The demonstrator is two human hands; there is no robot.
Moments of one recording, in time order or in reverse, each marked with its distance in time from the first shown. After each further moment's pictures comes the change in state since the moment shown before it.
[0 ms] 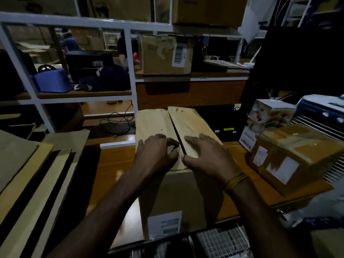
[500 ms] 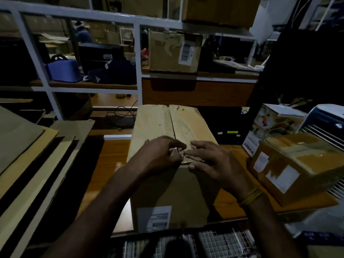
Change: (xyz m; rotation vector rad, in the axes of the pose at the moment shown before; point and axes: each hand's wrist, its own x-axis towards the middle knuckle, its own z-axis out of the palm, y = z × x) left_hand -0.017 0.029 -0.007 -0.126 -0.184 0.055; right_hand -0.015 0.067 -0.004 0.197 0.143 -0.576
